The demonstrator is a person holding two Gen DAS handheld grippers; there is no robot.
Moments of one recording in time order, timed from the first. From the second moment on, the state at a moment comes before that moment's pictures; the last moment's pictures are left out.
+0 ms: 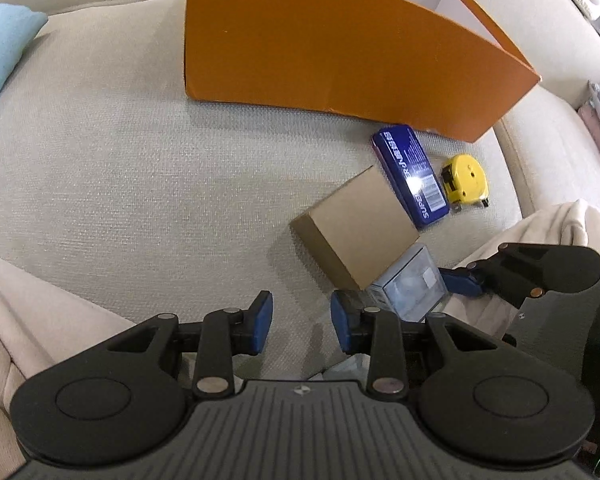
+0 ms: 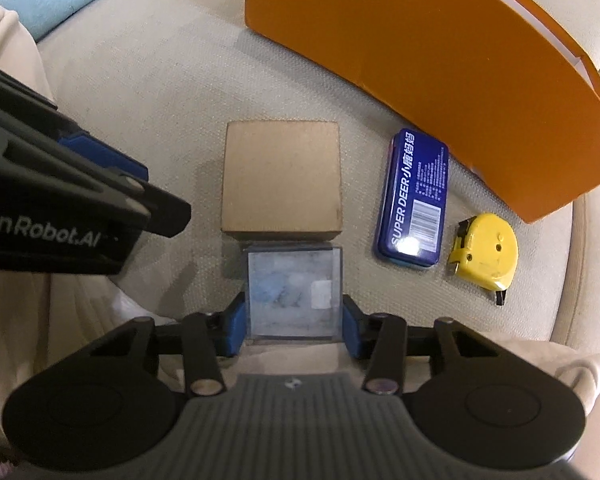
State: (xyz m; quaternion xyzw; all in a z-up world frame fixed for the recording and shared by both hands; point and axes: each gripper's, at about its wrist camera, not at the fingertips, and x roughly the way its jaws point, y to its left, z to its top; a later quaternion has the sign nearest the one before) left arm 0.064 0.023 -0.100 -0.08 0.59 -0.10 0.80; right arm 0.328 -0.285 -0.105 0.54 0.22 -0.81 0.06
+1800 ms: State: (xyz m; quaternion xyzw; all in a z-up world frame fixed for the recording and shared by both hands) left arm 0.130 -0.003 -0.132 -0.15 0.63 -0.01 0.76; right arm 0.331 -0.221 -0.067 0.48 -0.09 -0.80 -0.35
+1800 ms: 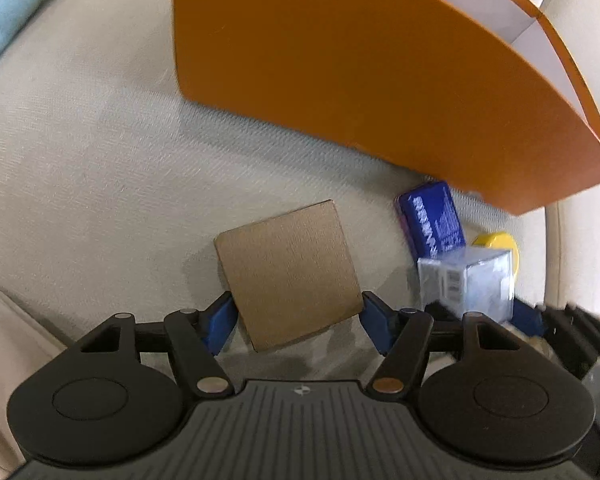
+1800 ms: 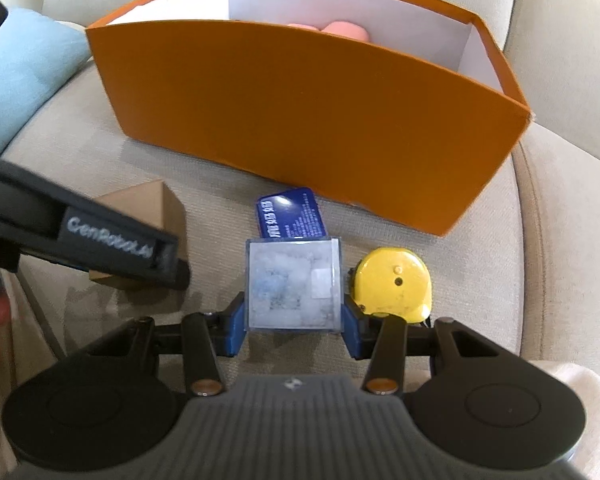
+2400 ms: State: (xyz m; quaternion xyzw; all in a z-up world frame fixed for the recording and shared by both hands) left arm 0.114 0.036 -0.123 -0.15 0.63 -0.03 0.76; right arm 0.298 -0.233 -0.085 0.49 -0.14 -0.78 -0.36
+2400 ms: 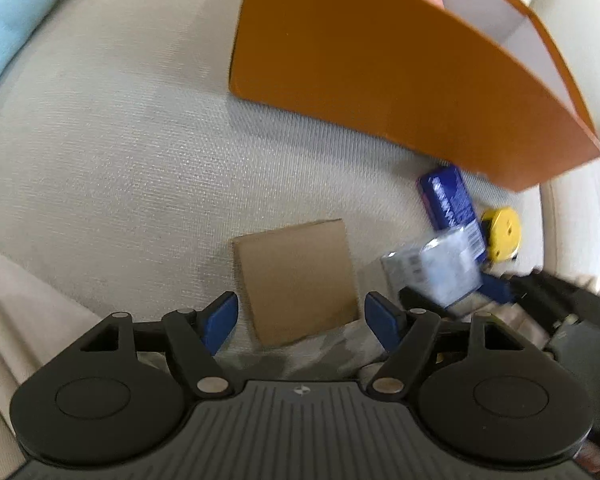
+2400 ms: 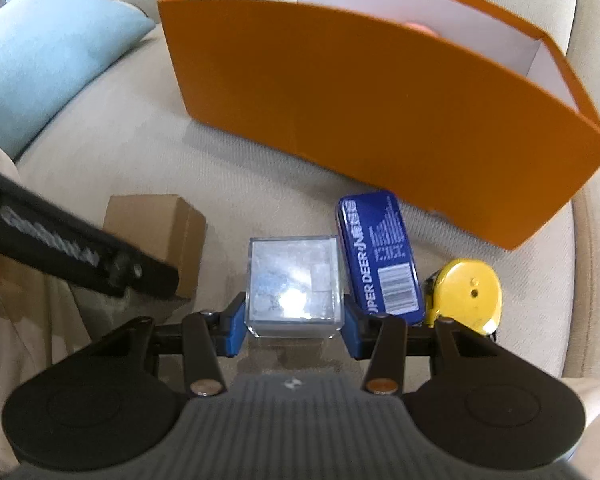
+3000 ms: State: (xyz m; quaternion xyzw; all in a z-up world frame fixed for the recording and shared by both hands) left arm 0.113 0.030 -0.116 -0.14 0.61 -0.01 0.78; right arm 0.318 -0.231 -0.081 0.46 -0.23 -0.75 -0.41
